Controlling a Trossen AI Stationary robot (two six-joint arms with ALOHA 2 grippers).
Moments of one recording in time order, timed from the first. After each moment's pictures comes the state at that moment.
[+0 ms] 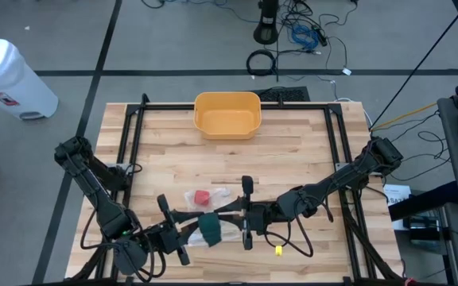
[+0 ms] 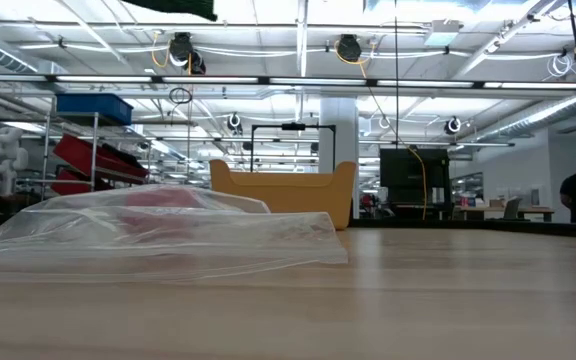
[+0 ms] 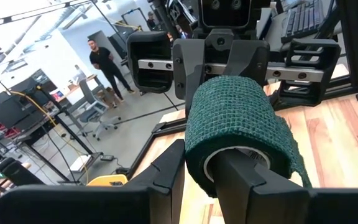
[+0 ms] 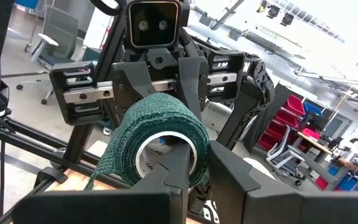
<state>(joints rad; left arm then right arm) -0.87 1.53 1.31 -0.07 -1.26 0.19 0.47 1.69 1.25 0.58 0.42 -0.46</state>
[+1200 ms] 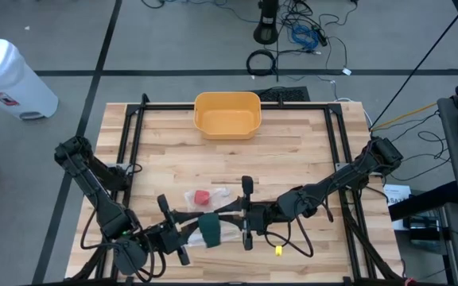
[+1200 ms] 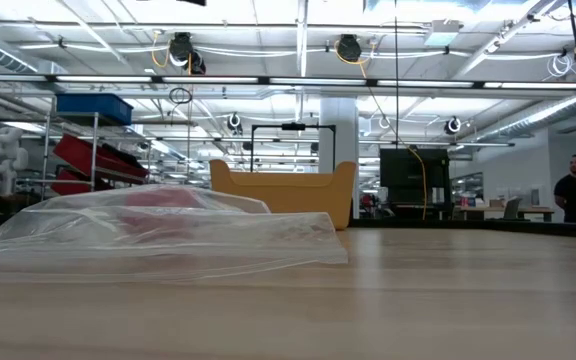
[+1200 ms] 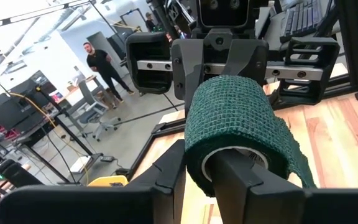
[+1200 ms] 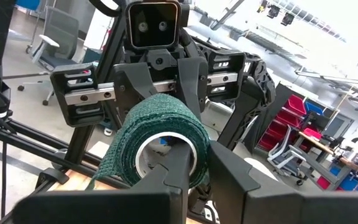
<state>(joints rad) -0.87 1.53 1.31 -0.07 -1.26 0.20 0.47 1.69 1.25 0.58 0.42 -0.46</state>
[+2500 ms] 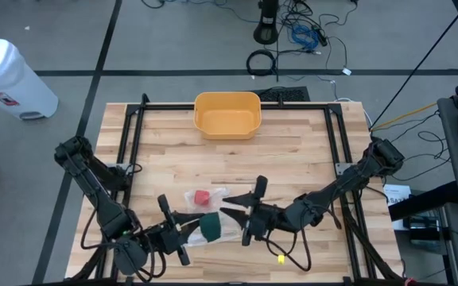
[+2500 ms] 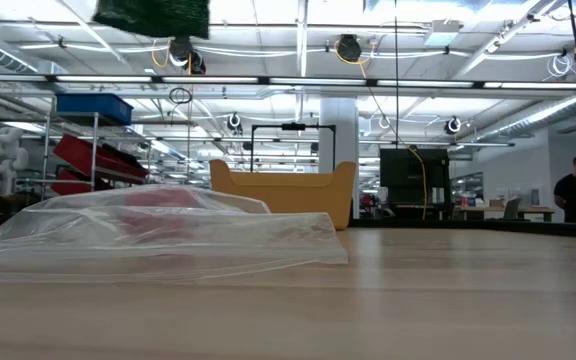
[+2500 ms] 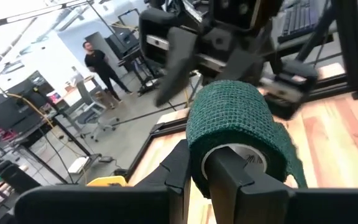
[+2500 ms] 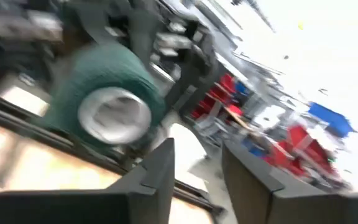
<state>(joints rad) -0.87 1.53 1.31 -0.07 -1.25 0.20 0.56 1.69 1.25 0.58 0.80 -0.71</state>
